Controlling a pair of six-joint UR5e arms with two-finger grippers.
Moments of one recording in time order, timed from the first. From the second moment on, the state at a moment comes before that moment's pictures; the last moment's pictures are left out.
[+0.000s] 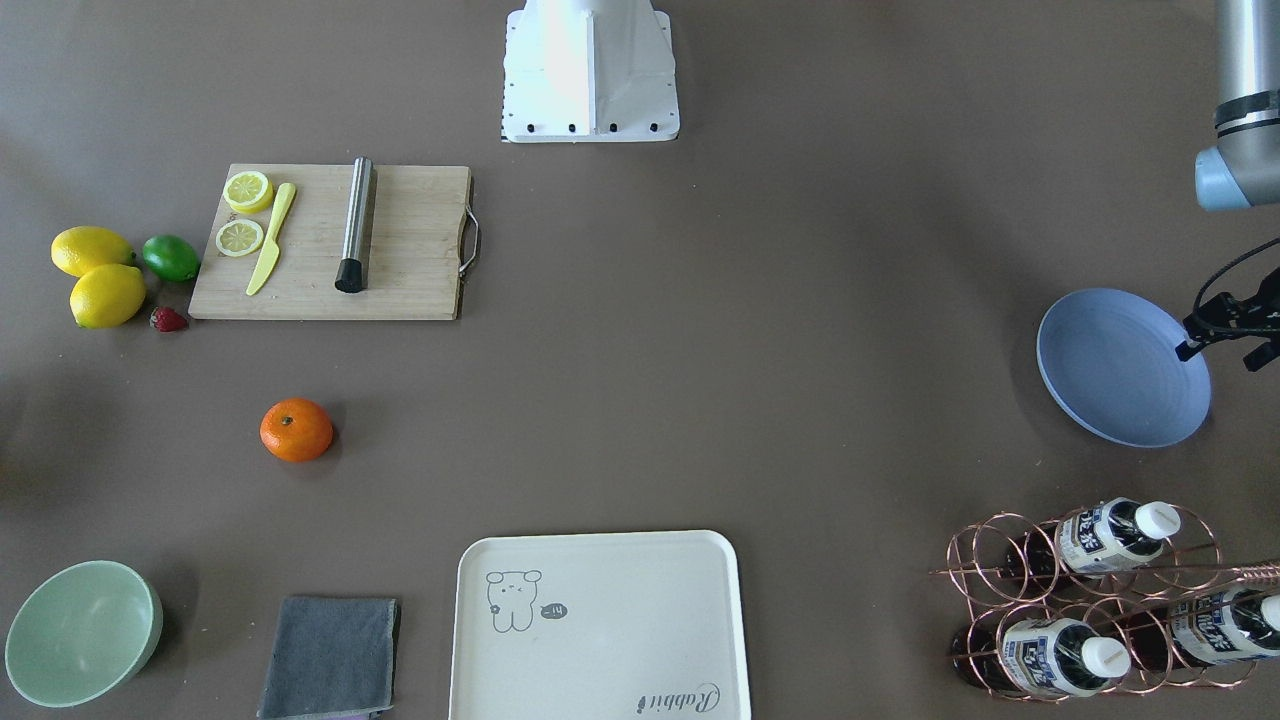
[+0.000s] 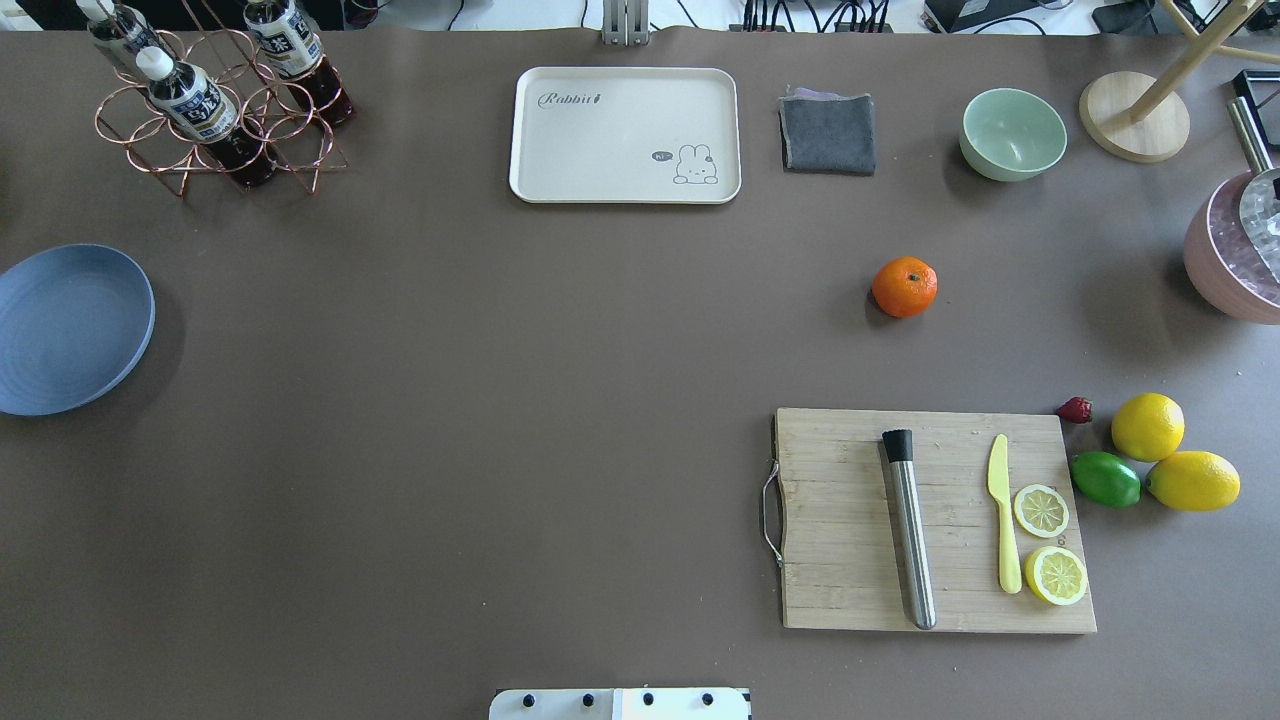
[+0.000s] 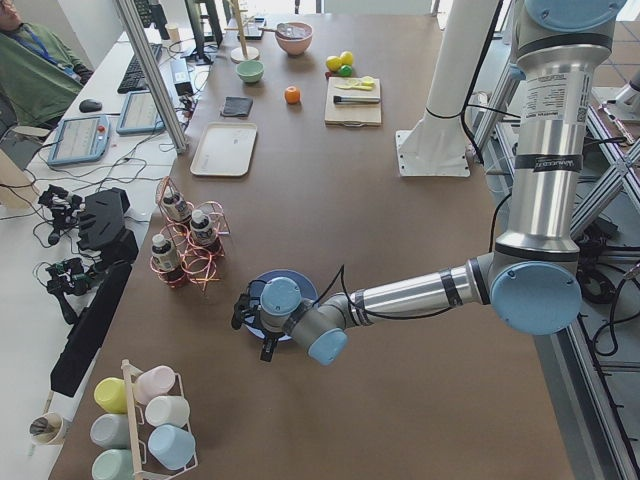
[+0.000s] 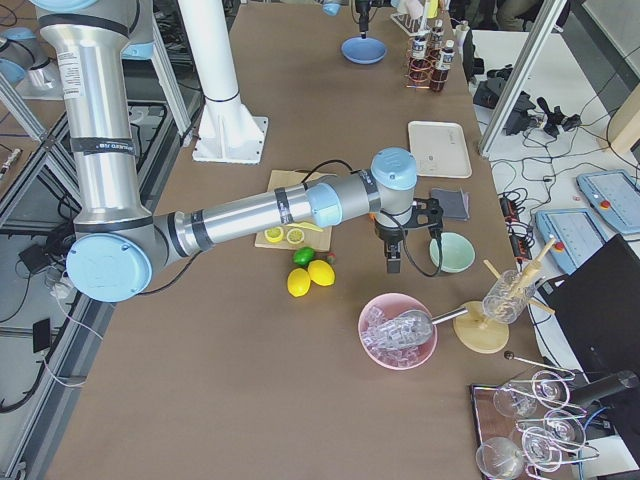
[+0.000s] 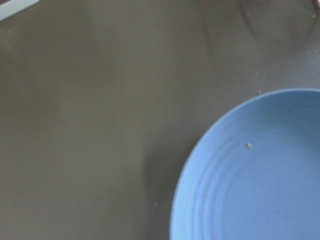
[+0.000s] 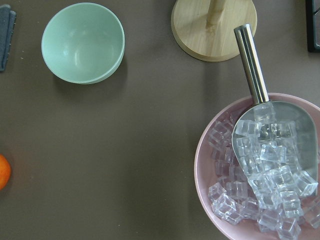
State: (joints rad) left arm -1.25 -1.60 -1.17 -2.52 -2.29 -0.46; right arm 1.43 -1.48 1.79 -1.51 2.35 0.33
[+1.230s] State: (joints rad) left arm -1.25 -1.61 -1.17 -2.52 -2.37 -0.50; right arm 1.42 -1.46 1.80 -1.51 2.34 0.34
